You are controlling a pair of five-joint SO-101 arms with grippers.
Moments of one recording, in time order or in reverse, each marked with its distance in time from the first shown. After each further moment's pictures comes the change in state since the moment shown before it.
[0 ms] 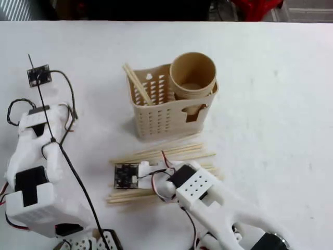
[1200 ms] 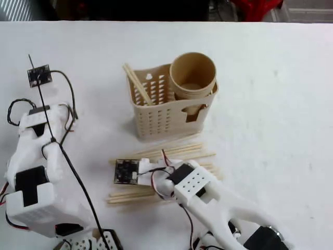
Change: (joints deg) left arm 0.0 0.0 0.0 0.0 0.0; right arm 1.3 5.1 0.8 -6.3 -1.8
